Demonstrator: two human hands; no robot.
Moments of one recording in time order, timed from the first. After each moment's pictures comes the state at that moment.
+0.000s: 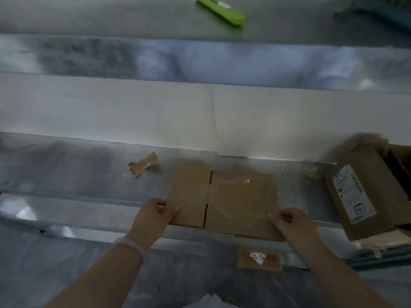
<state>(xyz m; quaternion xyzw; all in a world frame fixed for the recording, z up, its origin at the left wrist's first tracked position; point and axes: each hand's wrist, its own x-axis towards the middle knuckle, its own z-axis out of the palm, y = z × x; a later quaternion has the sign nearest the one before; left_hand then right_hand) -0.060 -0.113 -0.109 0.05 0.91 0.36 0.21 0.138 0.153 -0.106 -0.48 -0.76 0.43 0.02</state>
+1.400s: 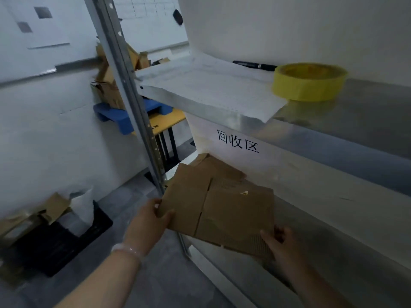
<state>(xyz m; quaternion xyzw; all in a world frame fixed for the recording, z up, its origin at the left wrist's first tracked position) -0.440 -0.751 -0.029 -0.15 0.93 0.35 -0.03 -0.415 -0.435 -0.099 -0.23 -0.79 0.56 -0.04</state>
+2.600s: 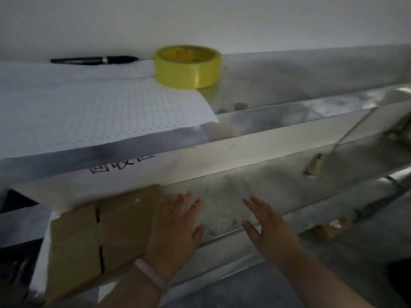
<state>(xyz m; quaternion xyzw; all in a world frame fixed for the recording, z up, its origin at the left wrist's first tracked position) -0.536 -0.636 -0.037 0.59 0.80 0.14 -0.03 -0.331 -0.505 -0.054 -0.39 -0.88 0.19 0.20</state>
